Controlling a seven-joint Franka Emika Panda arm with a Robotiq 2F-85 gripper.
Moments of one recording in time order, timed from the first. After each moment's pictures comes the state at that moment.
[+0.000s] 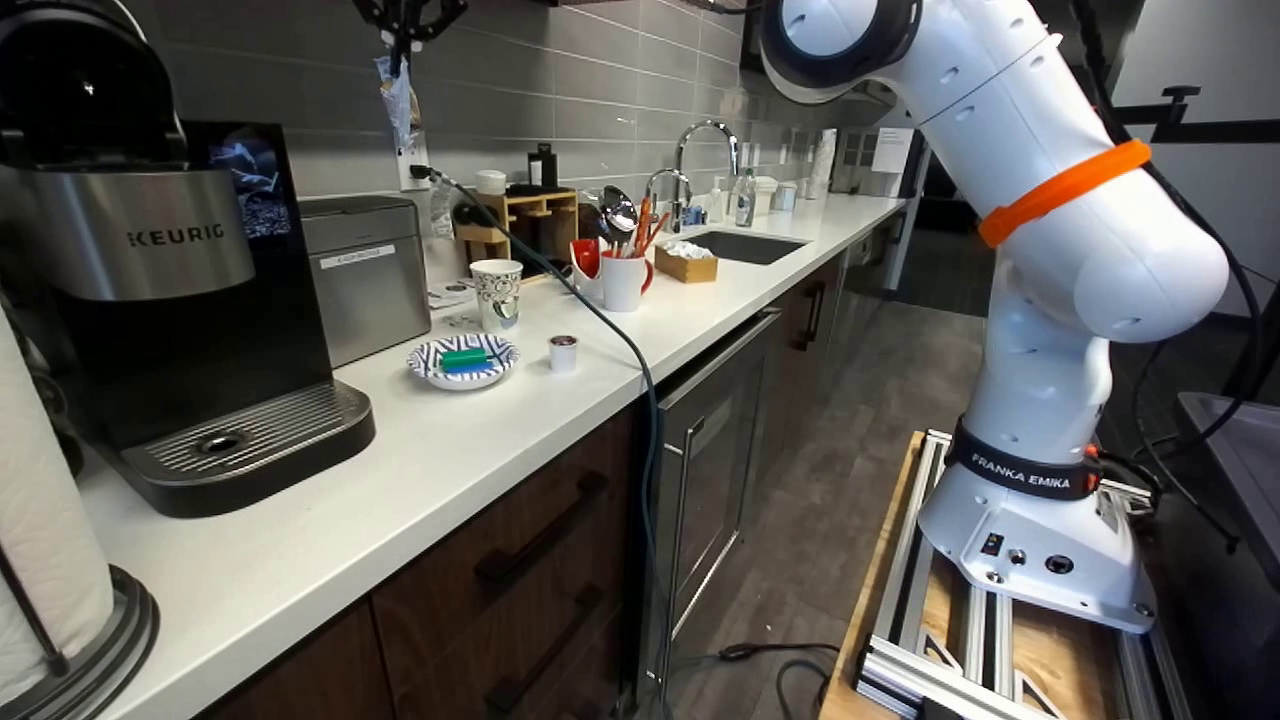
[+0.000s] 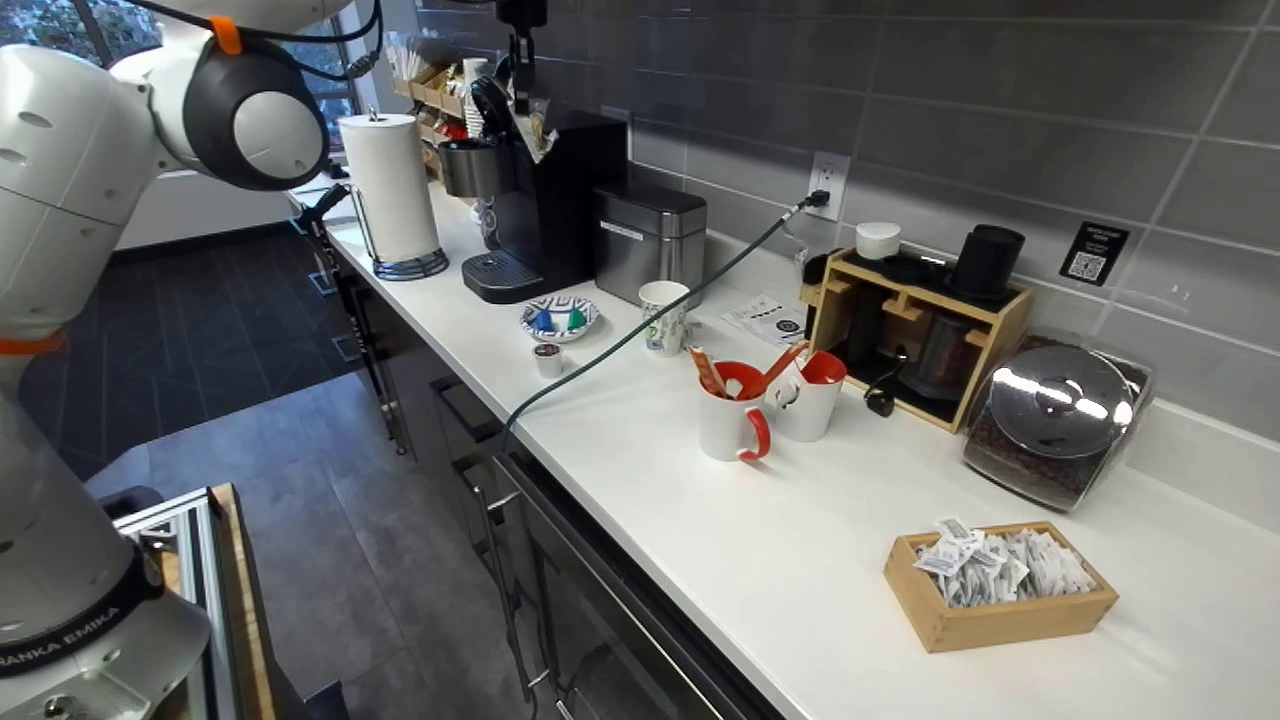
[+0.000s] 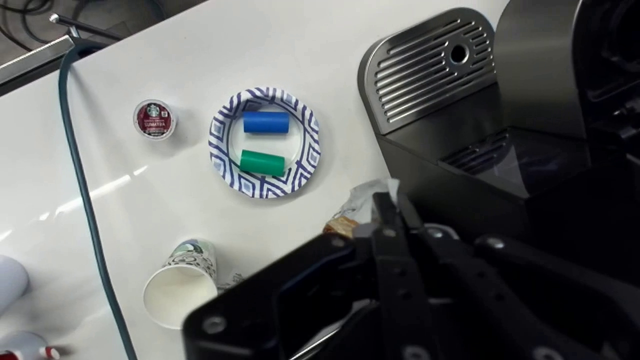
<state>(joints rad) 0.28 0.71 0.07 -0.45 0.12 1.24 0.77</state>
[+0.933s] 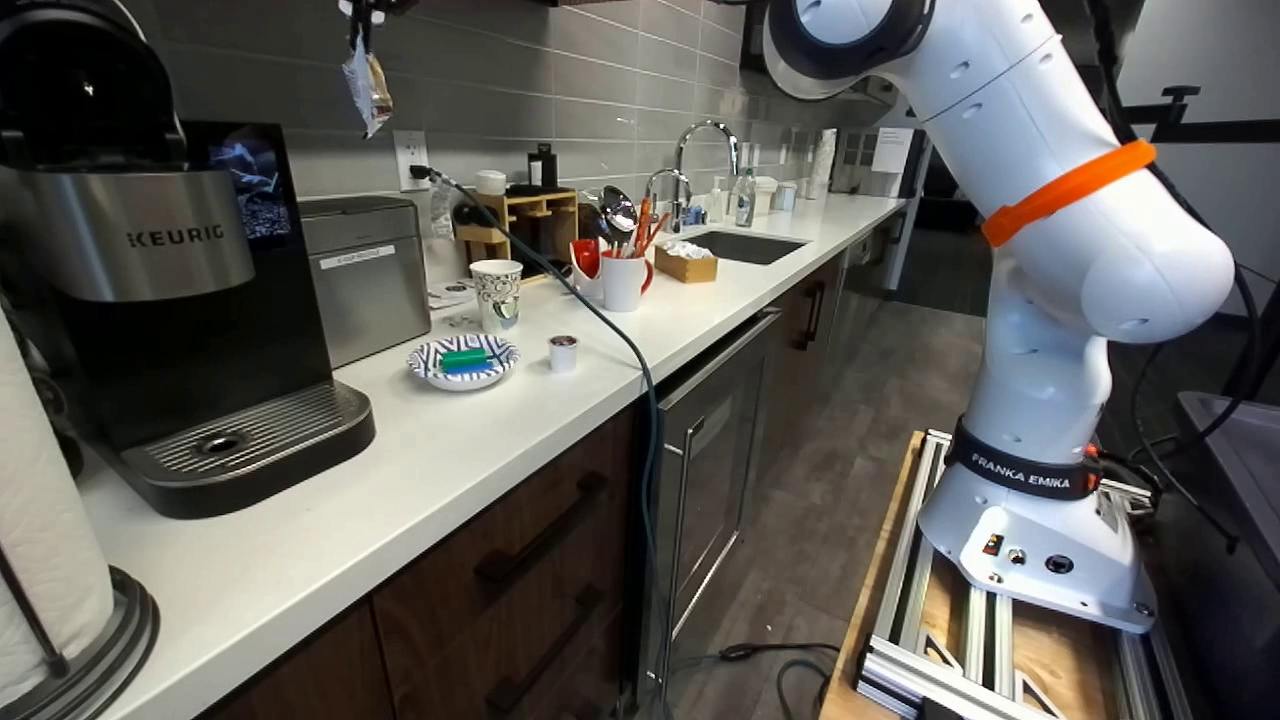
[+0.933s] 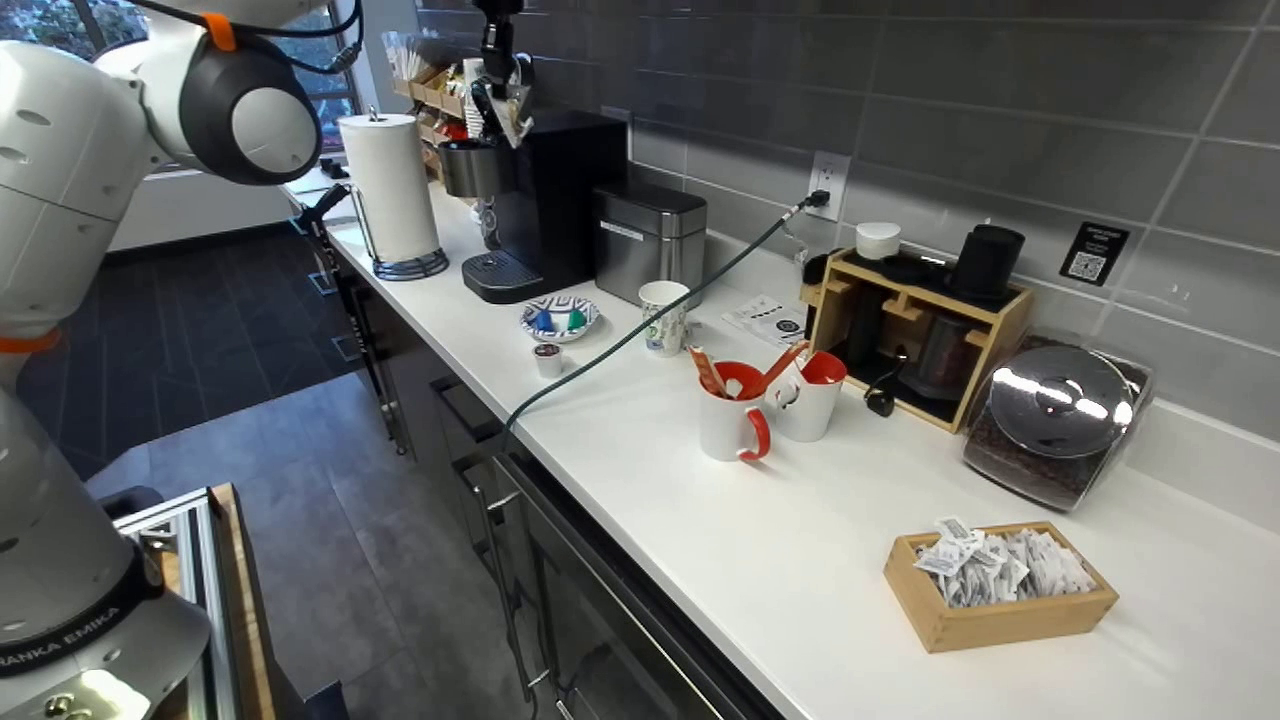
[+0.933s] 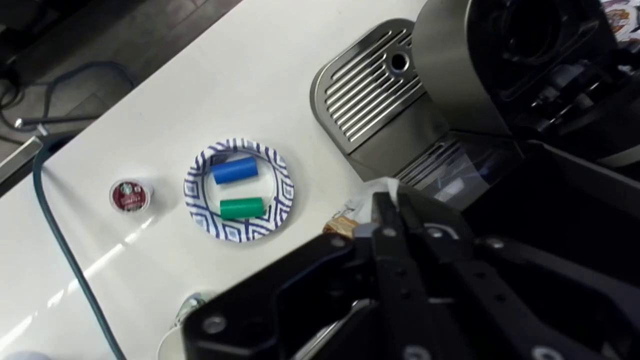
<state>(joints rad) 0.32 0.70 0.10 -0.45 0.13 1.28 1.07</state>
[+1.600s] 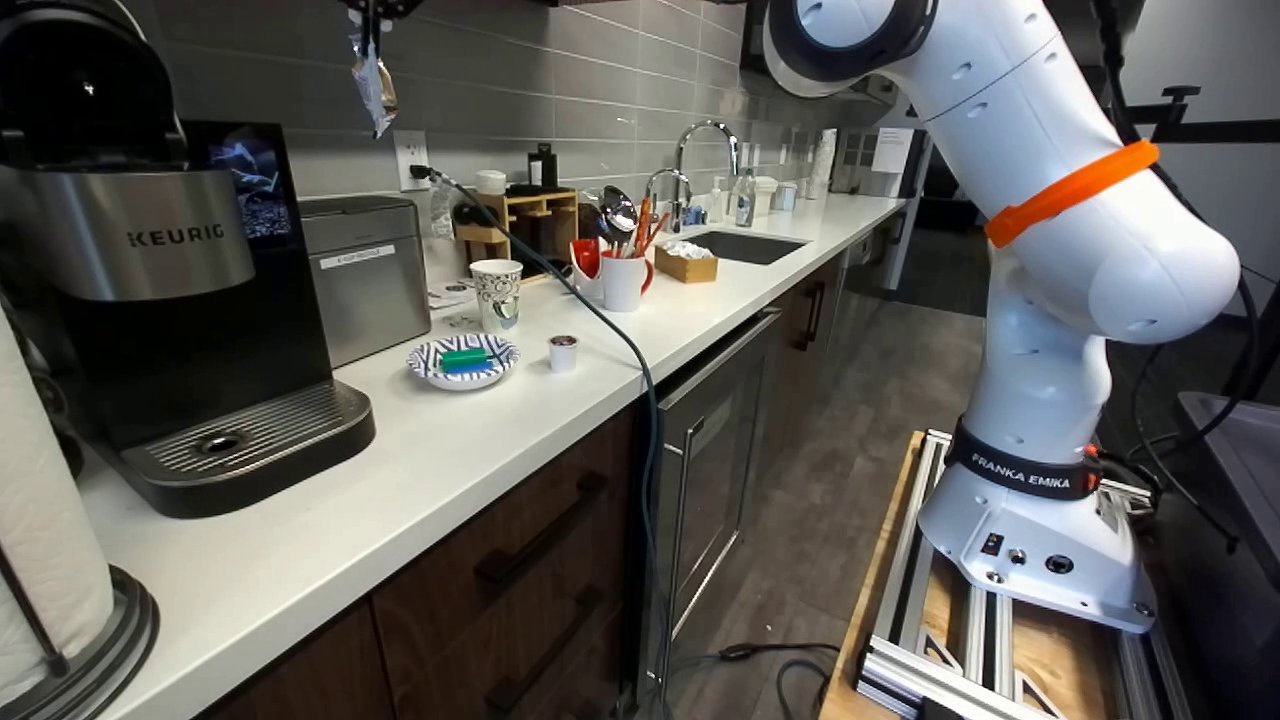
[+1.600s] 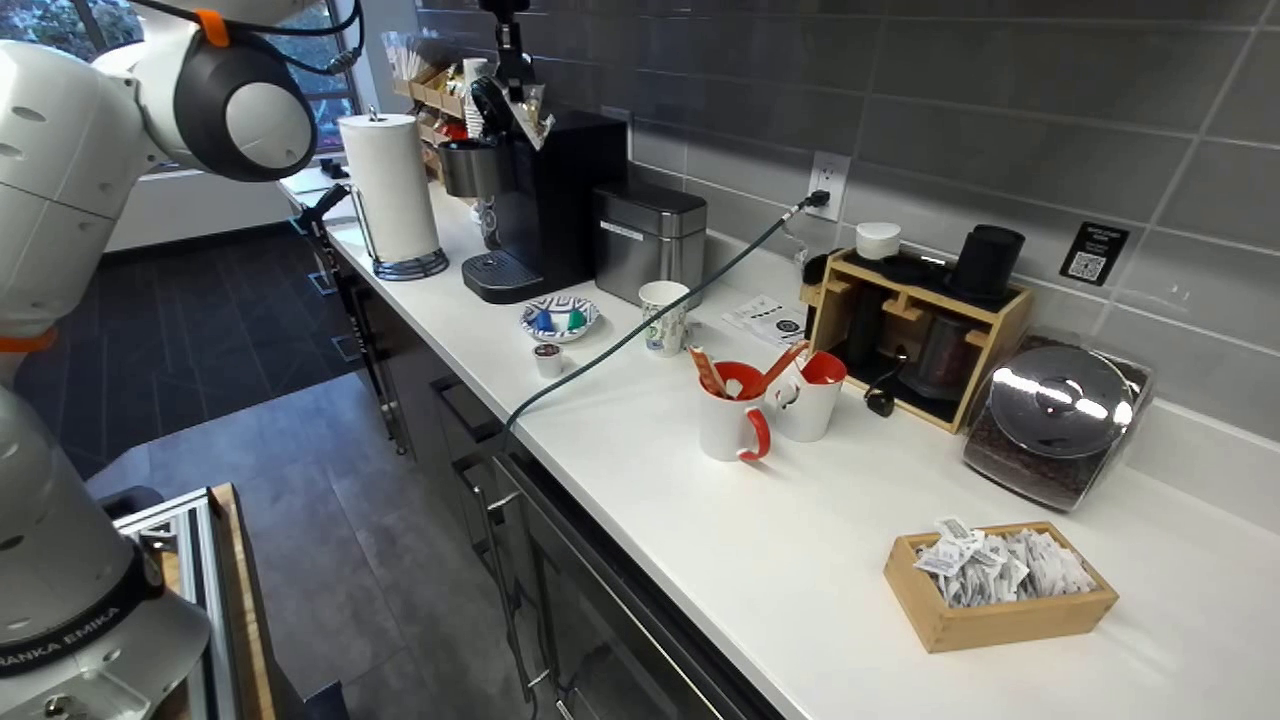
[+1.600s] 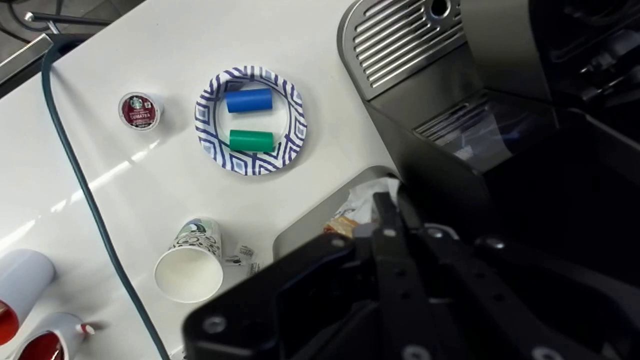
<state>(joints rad) 0.36 0.69 0.06 -0.45 0.02 1.31 0.92</state>
